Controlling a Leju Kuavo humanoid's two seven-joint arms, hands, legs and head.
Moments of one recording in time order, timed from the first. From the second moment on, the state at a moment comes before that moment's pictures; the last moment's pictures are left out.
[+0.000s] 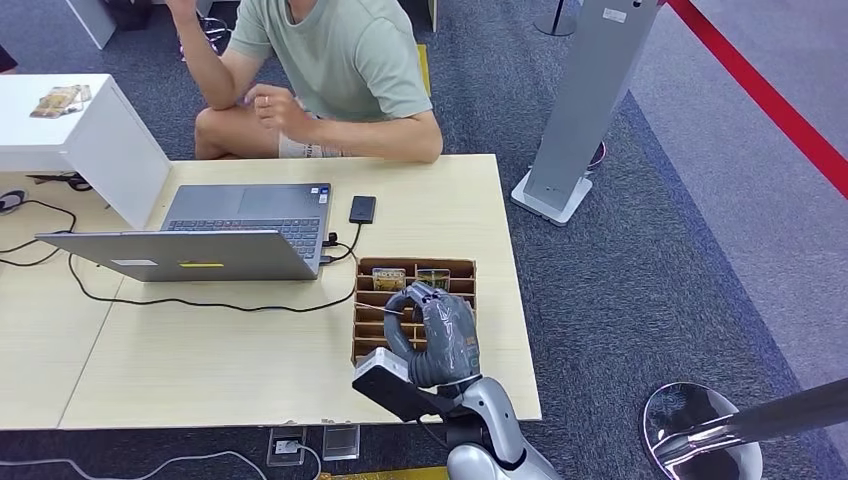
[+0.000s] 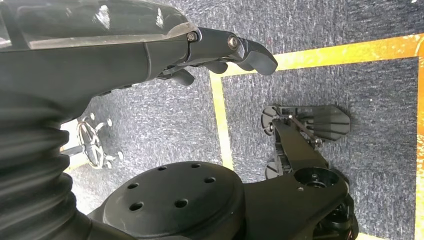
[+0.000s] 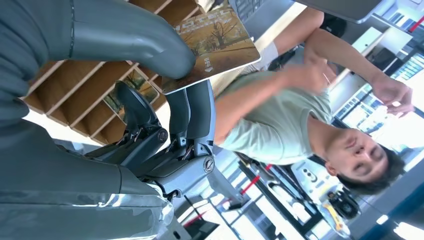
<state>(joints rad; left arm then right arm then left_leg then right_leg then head) -0.10 0.09 -1.15 -0.21 1.22 0.11 0.03 -0.22 0.04 0.92 -1.38 0.83 -0.67 0.06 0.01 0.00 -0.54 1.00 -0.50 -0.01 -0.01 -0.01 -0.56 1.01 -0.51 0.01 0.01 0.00</state>
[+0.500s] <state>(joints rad) -0.11 0.09 -1.16 -0.21 1.18 0.09 0.04 -0.49 0.15 0.92 -1.12 0.70 -0.58 0.11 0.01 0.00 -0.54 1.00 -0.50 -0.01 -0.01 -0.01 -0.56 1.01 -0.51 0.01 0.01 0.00</state>
